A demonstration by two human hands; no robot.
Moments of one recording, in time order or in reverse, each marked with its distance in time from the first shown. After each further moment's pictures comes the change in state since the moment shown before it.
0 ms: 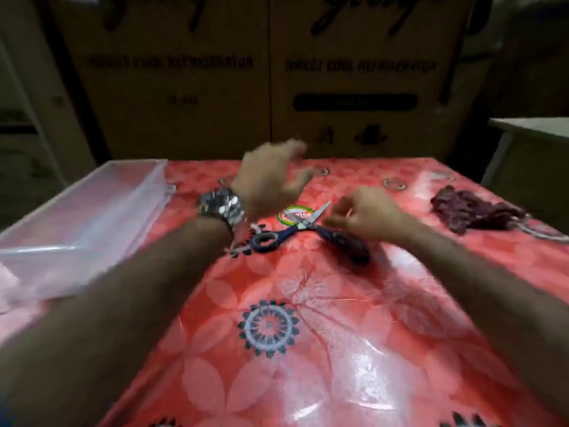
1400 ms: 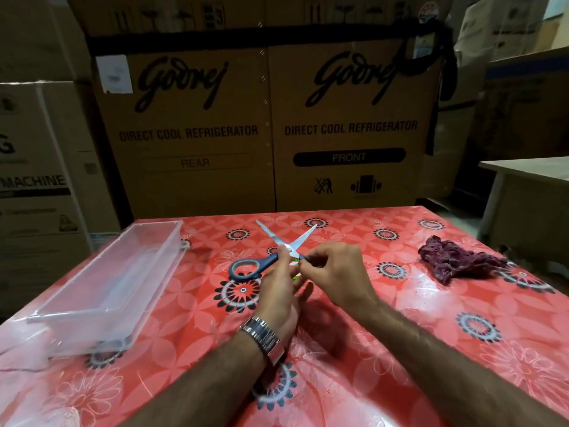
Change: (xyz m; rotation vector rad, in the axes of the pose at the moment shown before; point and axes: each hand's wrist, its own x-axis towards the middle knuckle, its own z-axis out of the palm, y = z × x) left_hand -0.052 0.053 0.034 -1.576 0.183 -1.066; right_hand -0.025 -0.049 0.007 0.526 0.415 -0.136
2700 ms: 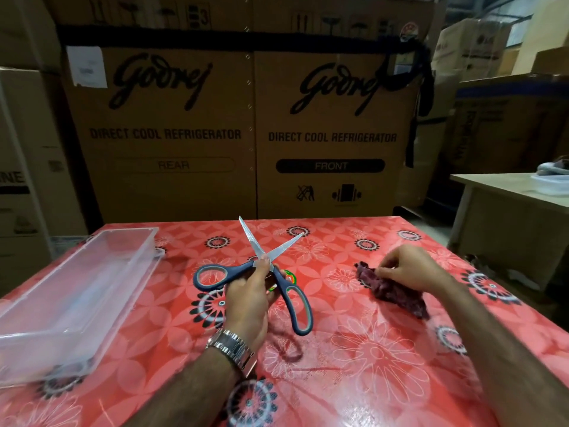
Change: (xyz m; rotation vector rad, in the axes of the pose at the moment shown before) left_hand -0.002 0.017 -0.006 -0.012 0.068 0.166; right_hand 0.028 0.120 -0.118 -0.599 -0.351 0.420
